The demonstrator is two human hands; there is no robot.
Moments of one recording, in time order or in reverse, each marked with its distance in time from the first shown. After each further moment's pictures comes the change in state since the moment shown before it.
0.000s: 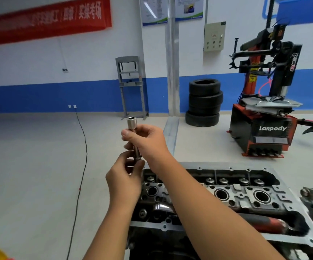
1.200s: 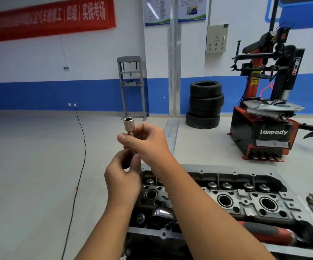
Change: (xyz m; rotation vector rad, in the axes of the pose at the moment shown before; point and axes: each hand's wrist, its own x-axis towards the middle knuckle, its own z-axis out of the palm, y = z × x) left_hand 0.007 0.003 0.008 -0.258 0.050 -0.036; right_hand 0.001 0.003 -0.003 -0.111 0.018 -0.025
